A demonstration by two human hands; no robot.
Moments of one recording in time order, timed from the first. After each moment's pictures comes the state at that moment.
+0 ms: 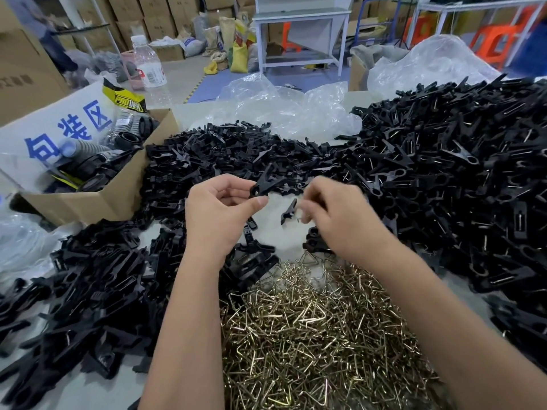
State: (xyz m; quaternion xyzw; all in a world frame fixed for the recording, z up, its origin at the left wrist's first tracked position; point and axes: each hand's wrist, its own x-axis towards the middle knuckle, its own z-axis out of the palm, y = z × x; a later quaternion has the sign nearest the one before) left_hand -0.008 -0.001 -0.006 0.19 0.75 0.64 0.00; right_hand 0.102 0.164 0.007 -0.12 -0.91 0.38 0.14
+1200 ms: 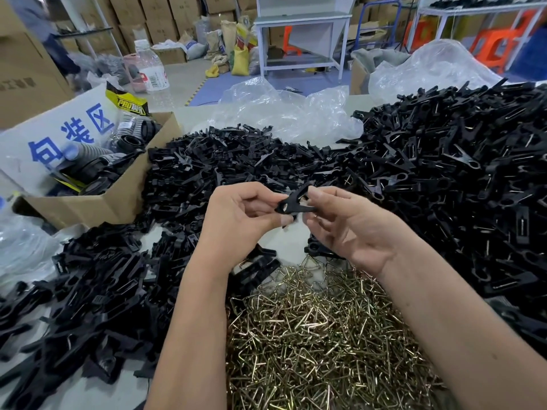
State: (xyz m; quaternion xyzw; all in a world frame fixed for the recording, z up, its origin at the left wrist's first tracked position) left_hand 0.006 0.006 0.003 0.32 0.70 0.63 0.08; right_hand 0.108 0.171 0.013 -0.20 -0.45 0.87 0.03
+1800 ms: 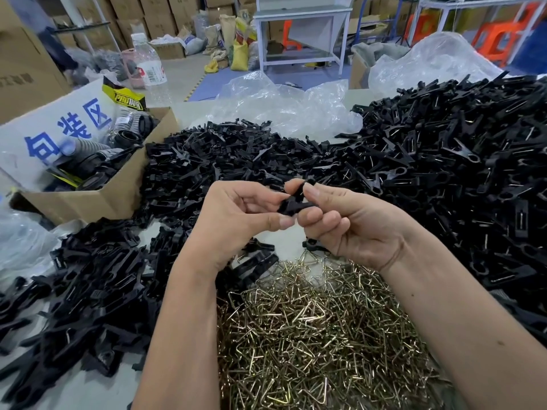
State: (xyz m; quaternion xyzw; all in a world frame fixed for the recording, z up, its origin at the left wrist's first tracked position) left_hand 0.011 -0.002 0.010 0.34 0.64 0.67 0.16; right_hand 0.111 0.177 0.020 -0.02 -0.35 0.92 -0.16
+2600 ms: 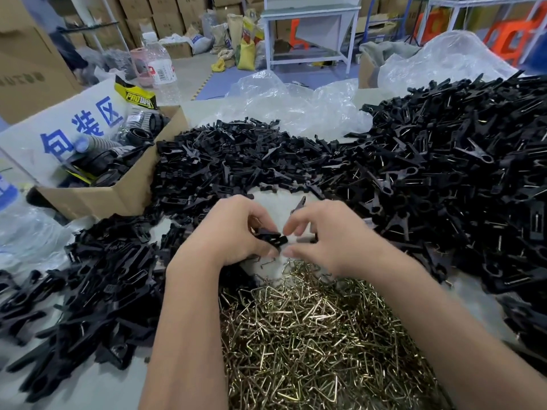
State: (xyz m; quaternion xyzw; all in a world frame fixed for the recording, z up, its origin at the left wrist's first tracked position) left_hand -0.005 -0.017 0.010 0.30 0.90 0.27 0.13; right_hand 0.101 0.148 0.001 -0.06 -0.96 0.27 0.03
